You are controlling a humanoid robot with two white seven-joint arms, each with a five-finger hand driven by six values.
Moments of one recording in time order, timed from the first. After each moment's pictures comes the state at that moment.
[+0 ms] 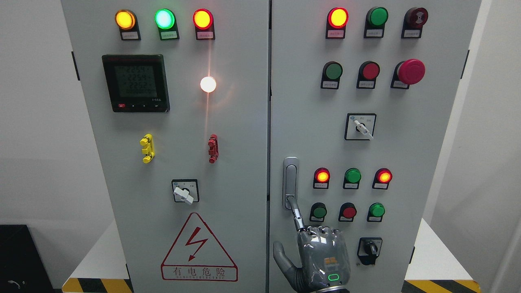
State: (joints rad) left arm 0.00 -0.10 -0.14 -0.05 0.16 -0.10 -0.06; right arm -0.28 0.14 0.29 -1.67 1.49 0.12 -0.18
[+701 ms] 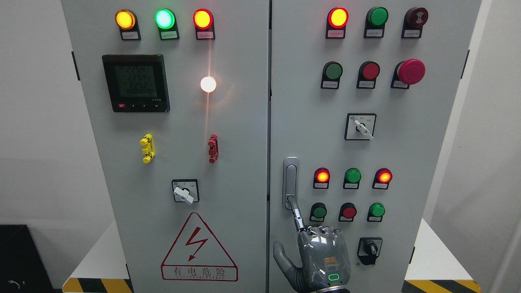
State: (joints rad) left arm 0.00 -0.10 -0.14 -0.05 0.16 -0.10 -0.06; right arm -0.28 0.14 0.29 -1.67 1.49 0.12 -0.17
